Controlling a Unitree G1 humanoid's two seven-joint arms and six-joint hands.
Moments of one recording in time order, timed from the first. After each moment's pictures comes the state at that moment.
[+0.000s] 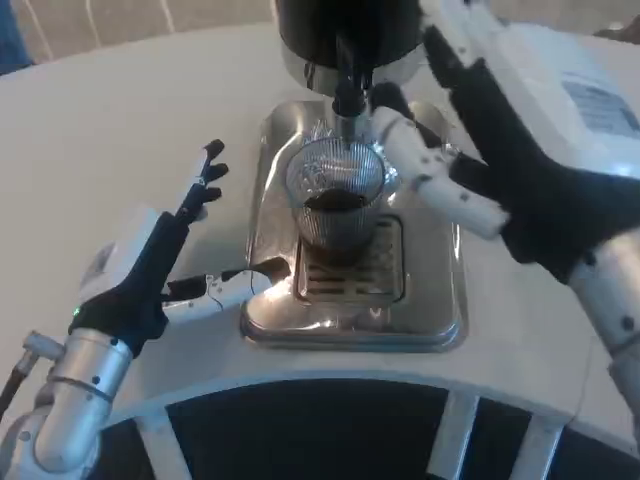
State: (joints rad) left arm -0.55 0.45 -0.06 0.70 0.36 -0.63 0.14; right arm -0.50 -0.20 0.25 -0.84 -1.17 0.54 0.66
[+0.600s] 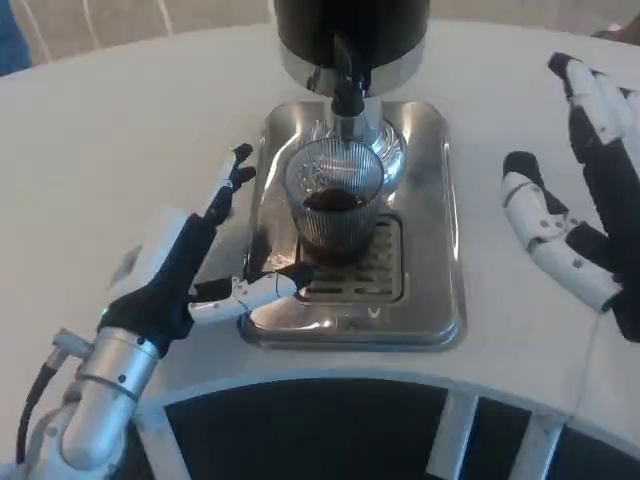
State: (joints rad) left arm -0.59 0.41 -0.09 0.76 0.36 -0.65 0.14; right arm -0.33 0.06 0.13 -1.03 -1.63 0.39 0.99
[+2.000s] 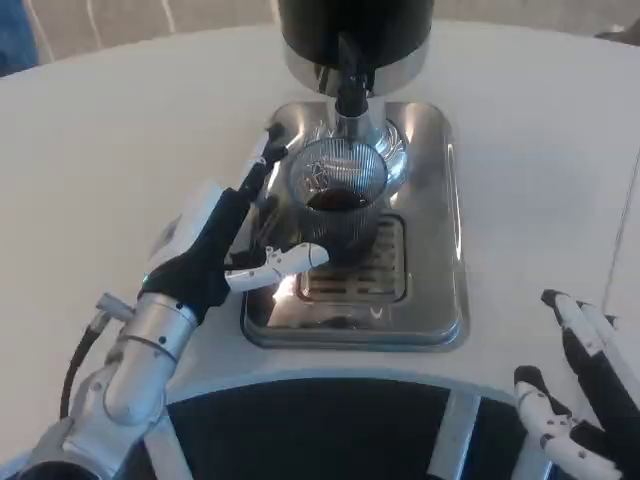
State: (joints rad) left arm -0.79 0.35 -0.14 1.02 0.36 -0.70 0.16; right arm 0.21 0.06 0.07 -1.03 -1.46 0.25 0.89
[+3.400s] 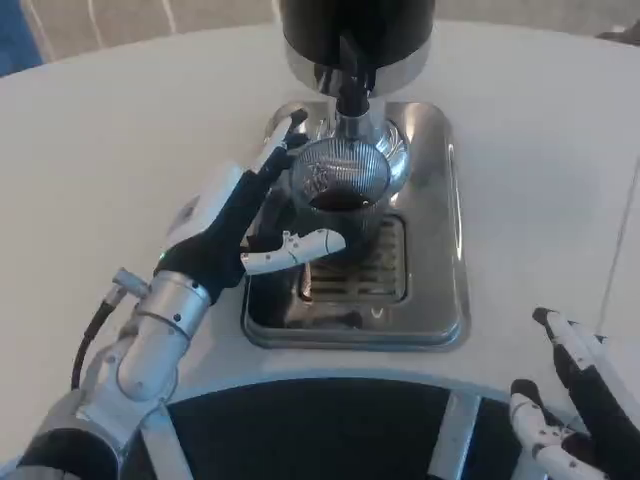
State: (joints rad) left arm -0.90 0.34 -0.18 1.13 0.38 -0.74 0.17; right arm 0.22 0.06 0.13 -1.02 -1.47 0.32 0.91
